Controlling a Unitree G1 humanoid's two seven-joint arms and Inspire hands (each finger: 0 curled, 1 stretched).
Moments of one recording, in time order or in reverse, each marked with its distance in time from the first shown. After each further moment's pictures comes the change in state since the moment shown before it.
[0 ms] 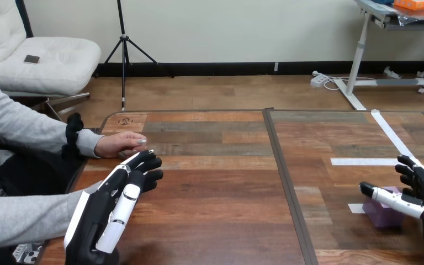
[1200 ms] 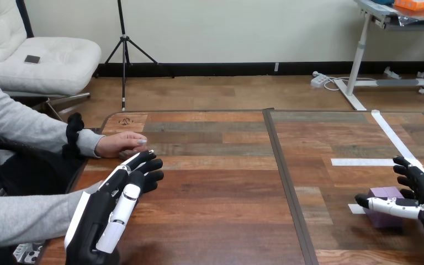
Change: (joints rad) left arm -0.001 0.001 0.000 0.000 -0.003 0.008 -0.003; right arm -0.007 -0.029 0.070 -0.008 -0.065 0.023 -0.033
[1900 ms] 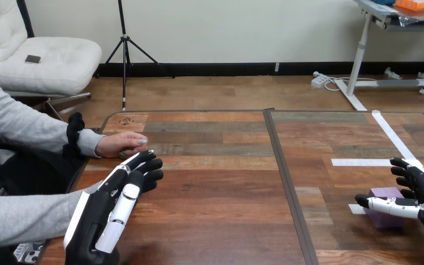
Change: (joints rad) left arm 0.000 0.001 0.001 0.000 -0.010 0.000 -0.006; right arm -0.004 0.000 0.005 -0.004 -0.002 0.019 -0.012
